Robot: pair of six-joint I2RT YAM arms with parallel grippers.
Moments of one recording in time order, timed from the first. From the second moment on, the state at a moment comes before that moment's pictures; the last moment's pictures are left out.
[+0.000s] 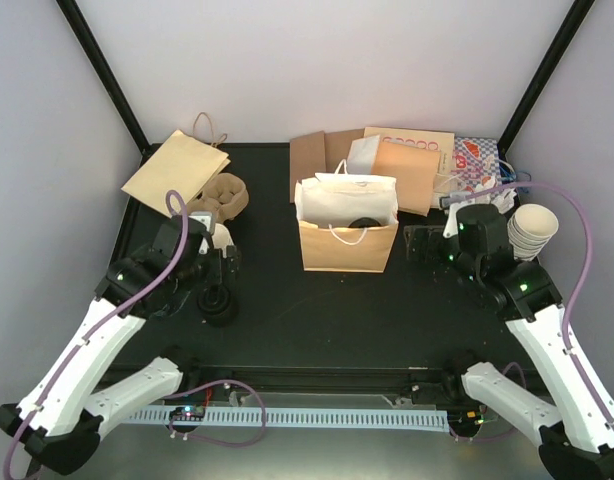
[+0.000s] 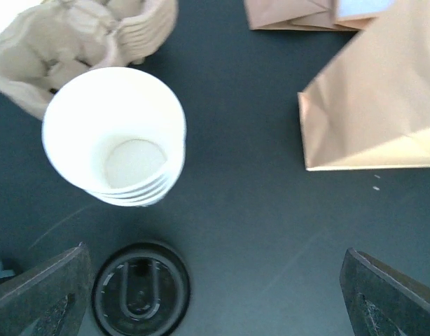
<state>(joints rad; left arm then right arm) -0.55 0.83 1.09 -1.09 -0.16 -0.47 0.44 0.86 1.15 -0.91 0.14 0.30</state>
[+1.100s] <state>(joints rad) -0.41 0.97 1.09 -0.97 0.07 -0.25 0.38 0.92 1.15 -1.00 0.42 0.51</state>
